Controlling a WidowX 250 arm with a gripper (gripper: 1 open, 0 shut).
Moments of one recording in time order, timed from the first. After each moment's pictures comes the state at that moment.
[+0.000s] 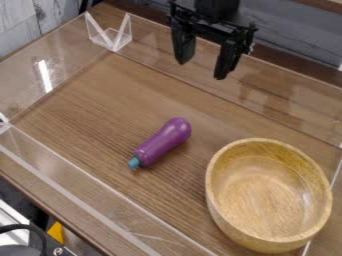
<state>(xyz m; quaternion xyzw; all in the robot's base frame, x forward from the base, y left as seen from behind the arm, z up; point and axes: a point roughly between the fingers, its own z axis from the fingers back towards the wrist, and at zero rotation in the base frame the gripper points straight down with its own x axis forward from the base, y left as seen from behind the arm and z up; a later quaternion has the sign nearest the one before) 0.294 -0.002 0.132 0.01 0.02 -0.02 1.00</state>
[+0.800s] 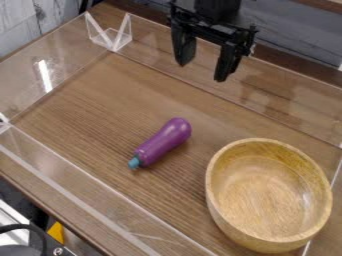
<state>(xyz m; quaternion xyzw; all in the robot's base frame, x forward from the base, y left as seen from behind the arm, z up) 0.290 -0.005 0.133 0.00 0.02 -0.02 1.00</state>
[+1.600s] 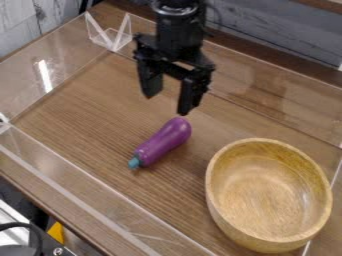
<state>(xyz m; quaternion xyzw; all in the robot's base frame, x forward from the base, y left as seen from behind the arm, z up) 0.251 0.024 0.106 -0.01 0.03 -0.03 1.00</state>
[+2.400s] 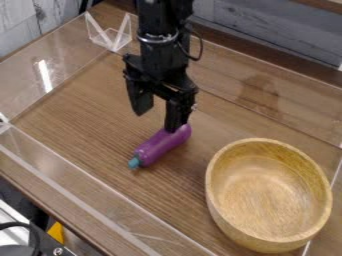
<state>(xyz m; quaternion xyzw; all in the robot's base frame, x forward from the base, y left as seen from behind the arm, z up) 0.242 0.028 0.080 -0.01 0.02 -0.05 1.00</state>
